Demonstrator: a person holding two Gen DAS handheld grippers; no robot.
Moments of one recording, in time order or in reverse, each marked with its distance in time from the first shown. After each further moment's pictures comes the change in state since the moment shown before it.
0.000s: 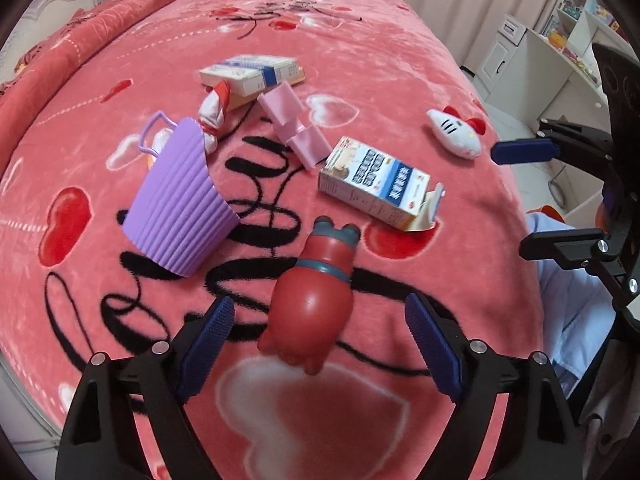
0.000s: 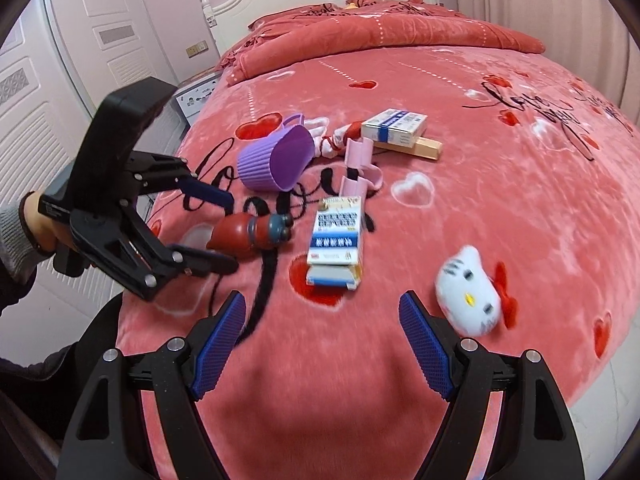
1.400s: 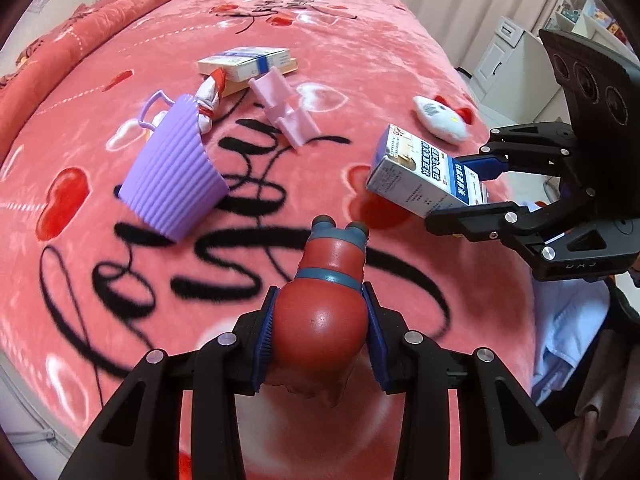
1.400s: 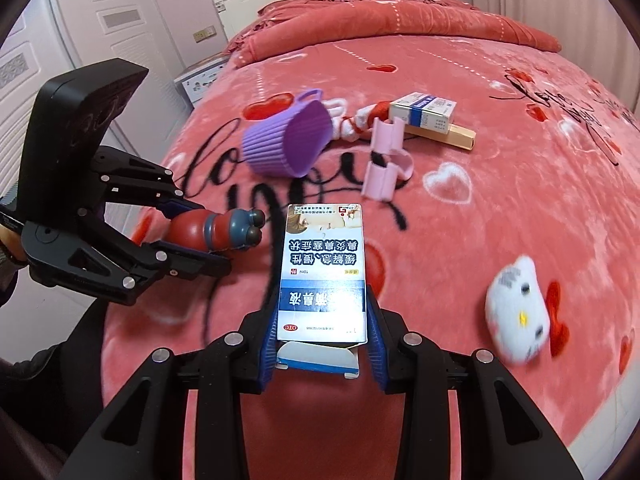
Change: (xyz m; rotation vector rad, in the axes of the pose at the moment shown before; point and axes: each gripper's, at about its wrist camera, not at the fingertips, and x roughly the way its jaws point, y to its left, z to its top) left arm -0.015 -0.014 -0.023 -0.015 -0.012 -0.007; right arm 0.031 0.017 -0.003 -0.031 0.041 0.021
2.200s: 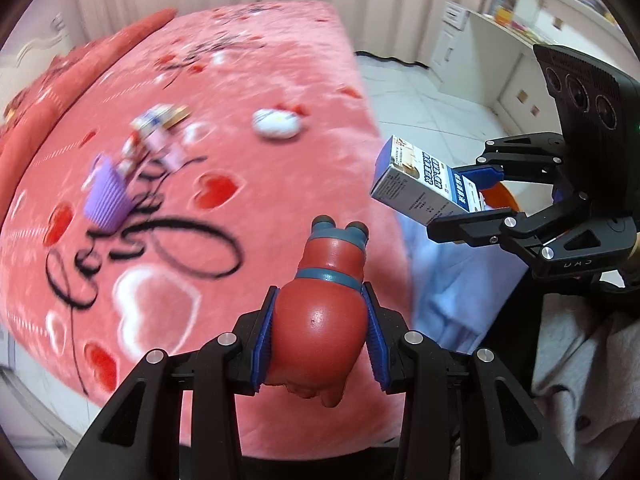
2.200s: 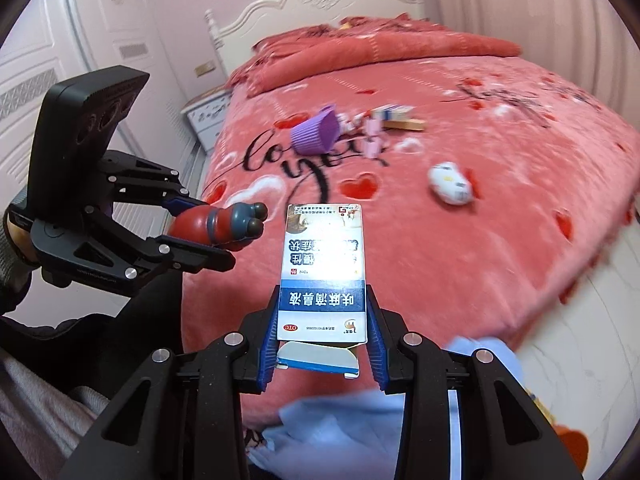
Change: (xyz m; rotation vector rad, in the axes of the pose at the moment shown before) left arm -0.064 -0.151 -0.038 0.148 -0.059 0.002; right arm -0.150 0.043 -0.126 0.091 -0.134 -0.036
